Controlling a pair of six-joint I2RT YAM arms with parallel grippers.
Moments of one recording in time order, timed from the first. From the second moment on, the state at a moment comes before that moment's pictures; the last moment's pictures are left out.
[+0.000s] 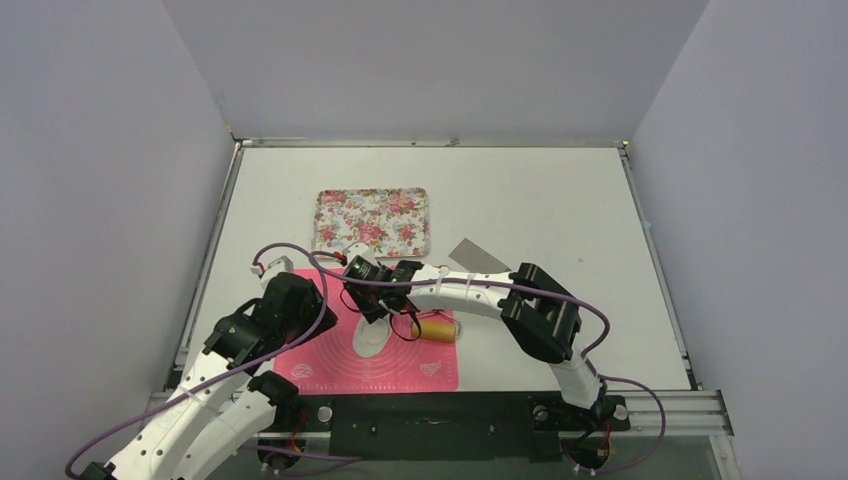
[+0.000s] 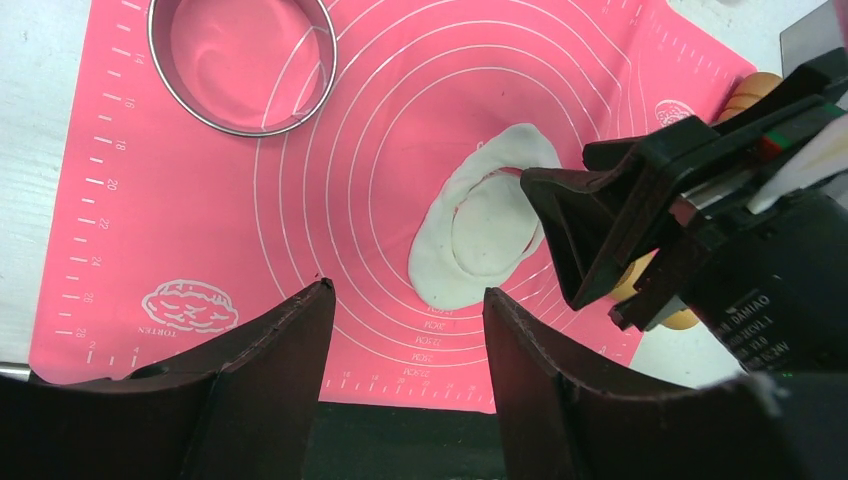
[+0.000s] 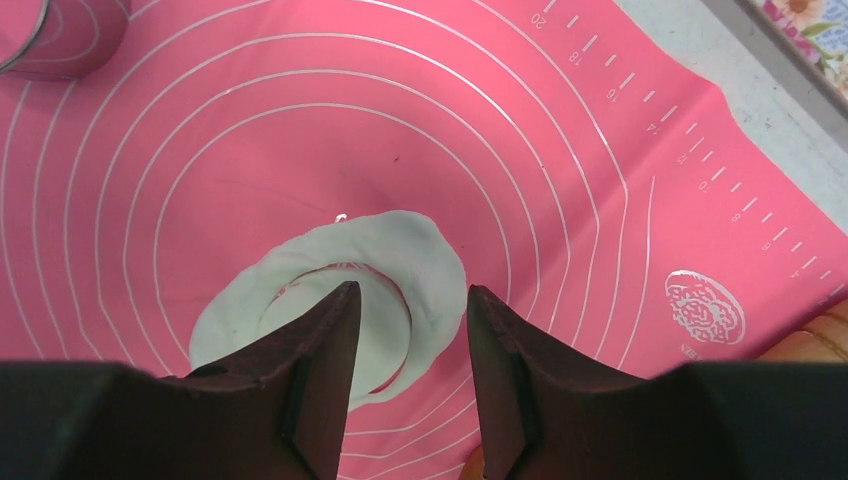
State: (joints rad) left arm -0.54 0.65 0.65 -0.96 -0.23 -0.95; right arm 1.15 2.04 1.54 -0.52 0.24 0.36
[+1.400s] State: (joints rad) left arm -0.54 0.64 0.65 -0.97 -0.24 -0.96; right arm 1.09 2.08 1.52 -0.52 0.08 0.46
